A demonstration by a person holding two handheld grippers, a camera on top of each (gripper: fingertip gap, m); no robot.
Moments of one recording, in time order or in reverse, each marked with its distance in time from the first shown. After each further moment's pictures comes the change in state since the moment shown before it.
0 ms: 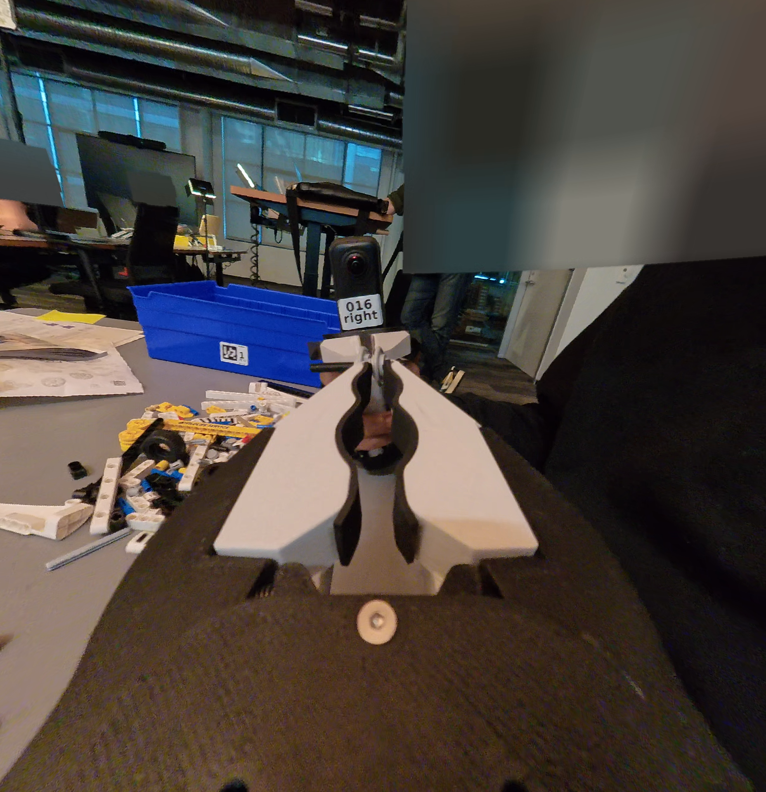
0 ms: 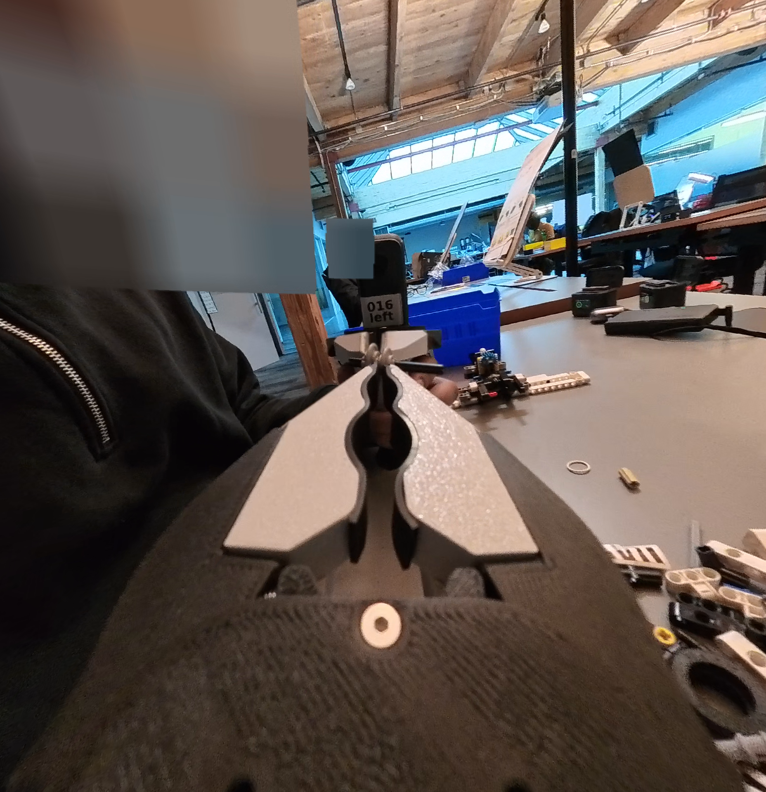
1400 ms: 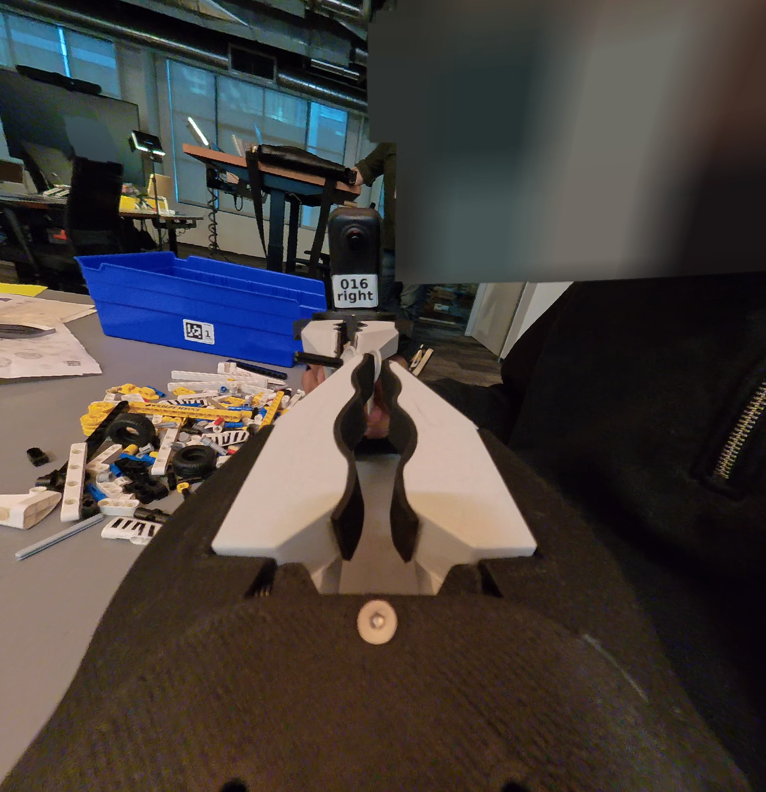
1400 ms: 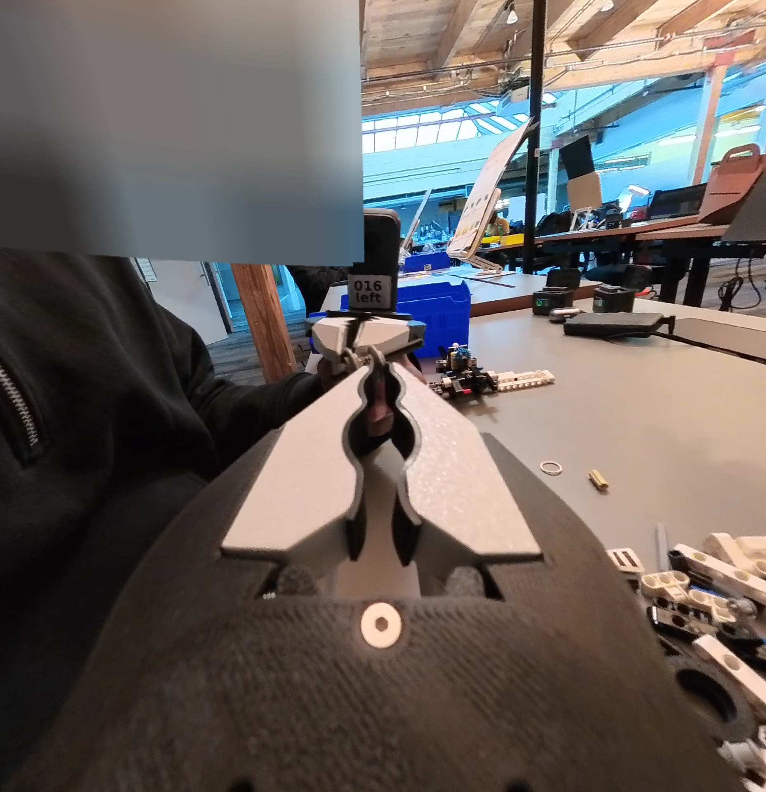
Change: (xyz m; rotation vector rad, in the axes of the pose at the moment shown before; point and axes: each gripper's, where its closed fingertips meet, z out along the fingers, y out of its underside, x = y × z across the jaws) left arm 0.009 0.002 -0.009 -0.069 0.078 -0.047; right arm 0.002 0.007 0.015 -0.049 0.103 -0.104
